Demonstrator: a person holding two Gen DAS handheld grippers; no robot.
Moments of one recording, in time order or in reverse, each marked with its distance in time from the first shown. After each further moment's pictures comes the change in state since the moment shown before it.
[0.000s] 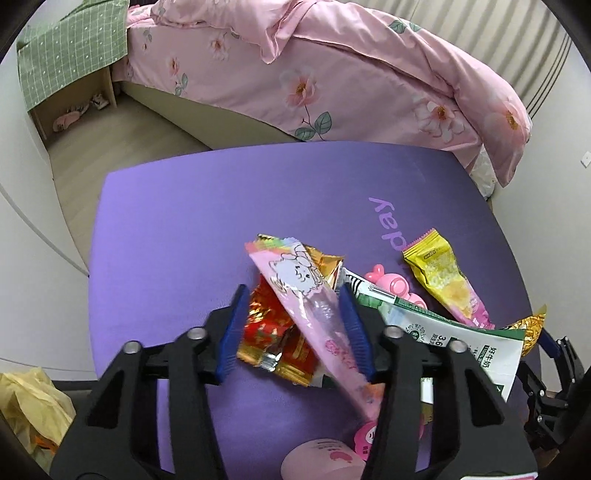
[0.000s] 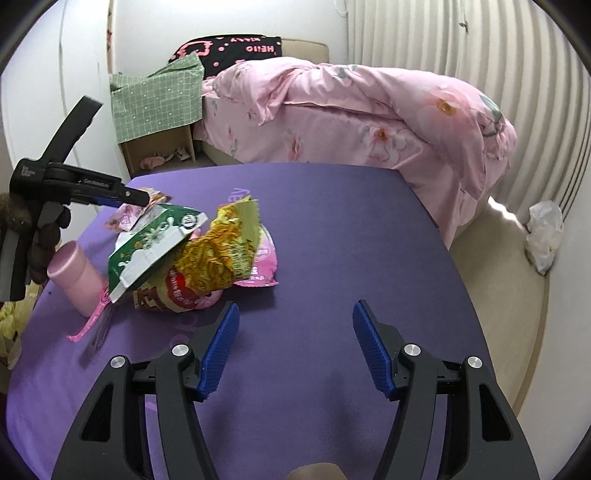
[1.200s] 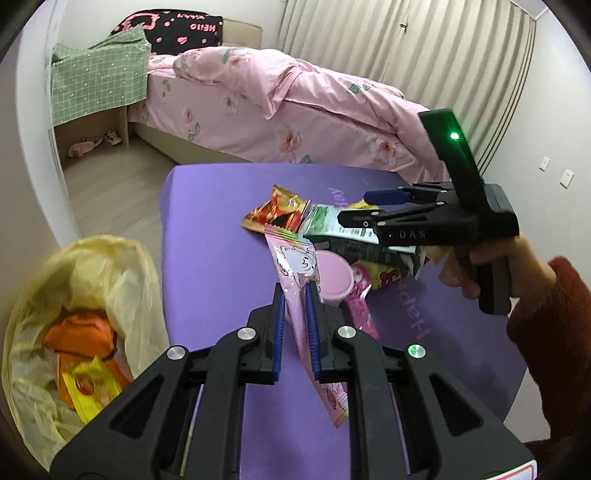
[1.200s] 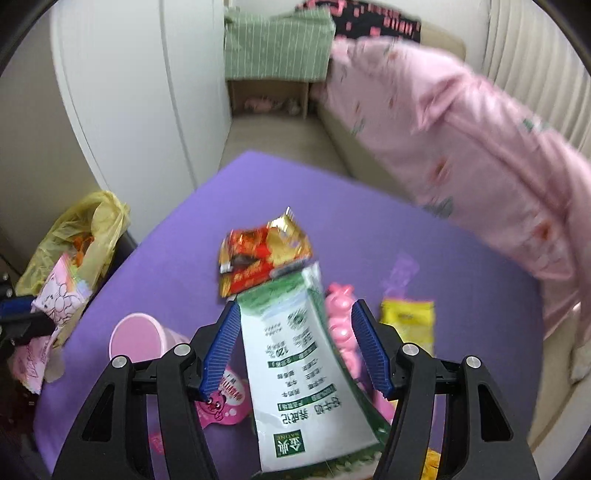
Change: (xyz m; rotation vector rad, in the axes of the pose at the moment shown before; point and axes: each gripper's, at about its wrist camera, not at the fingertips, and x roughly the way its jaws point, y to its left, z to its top) left arm -0.150 0.005 -0.153 -0.004 -0.260 -0.042; right arm 0.075 0.129 0.106 -0.341 0.206 0.318
